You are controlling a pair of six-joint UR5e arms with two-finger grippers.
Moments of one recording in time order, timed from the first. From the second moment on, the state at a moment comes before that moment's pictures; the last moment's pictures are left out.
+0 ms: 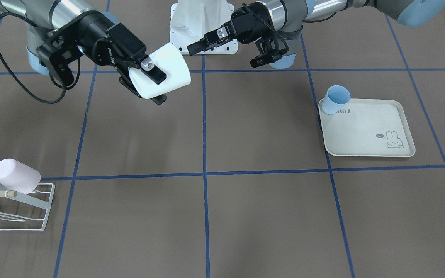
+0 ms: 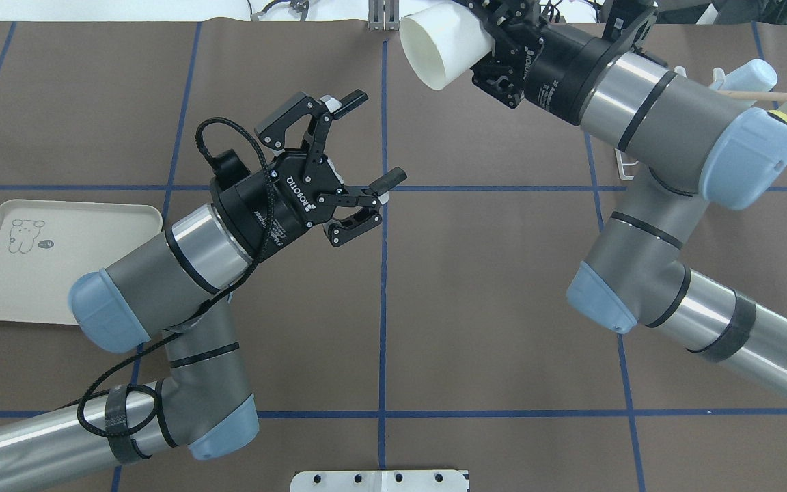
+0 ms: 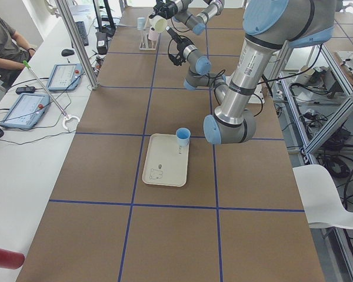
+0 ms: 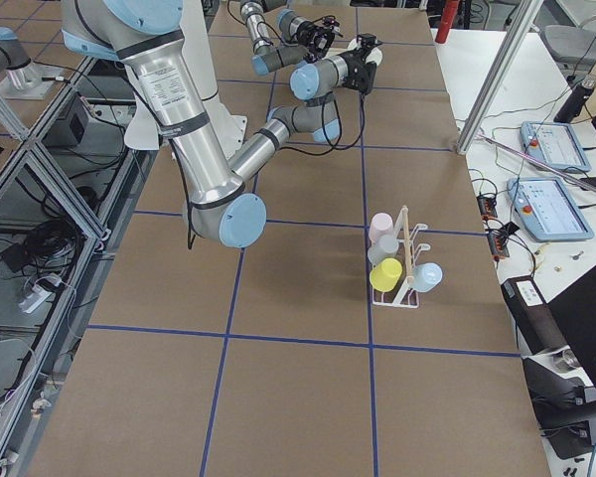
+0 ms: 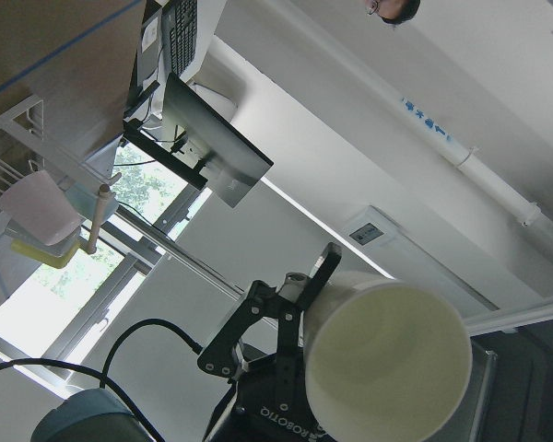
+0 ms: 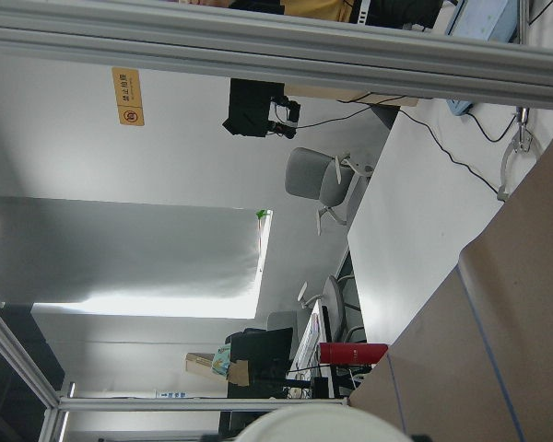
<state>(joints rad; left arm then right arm) -0.42 -2.16 -1.63 -3.29 -1.24 -2.44 0.74 -1.08 1.74 -0.25 1.47 1.99</state>
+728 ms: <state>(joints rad) -0.48 -1.99 -1.74 -3.21 -1.34 -2.09 0.90 -1.19 1.73 -0.51 1.46 1.55</state>
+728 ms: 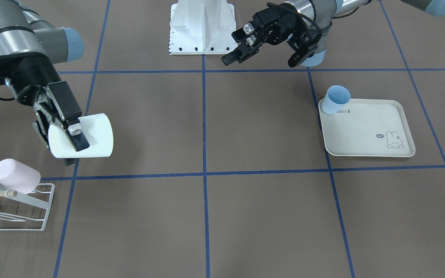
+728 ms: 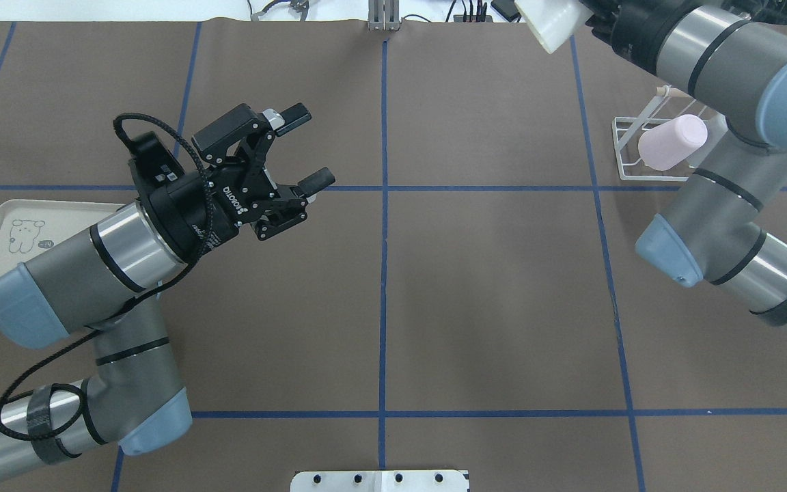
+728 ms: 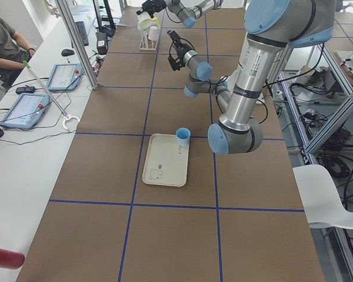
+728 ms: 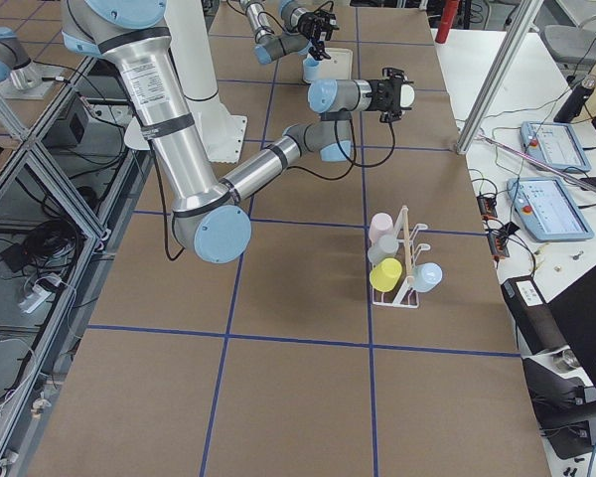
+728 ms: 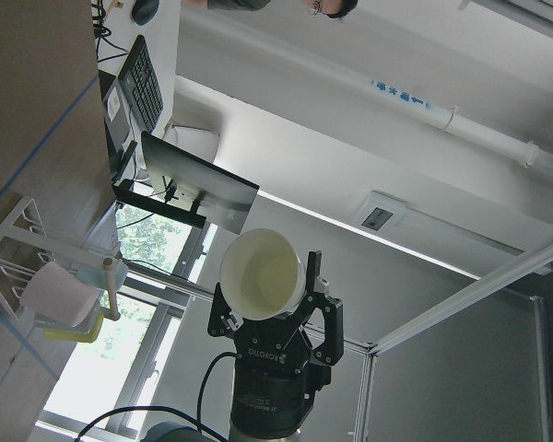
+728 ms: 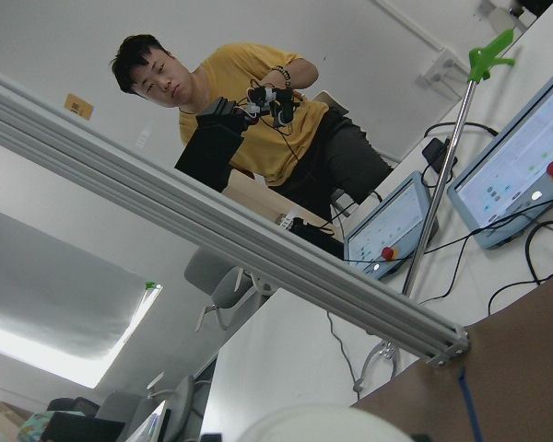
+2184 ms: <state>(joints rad) -0.84 -1.58 -2.00 -2.76 -1.89 -1.56 1.11 -1.34 1.58 -0.73 1.41 0.73</state>
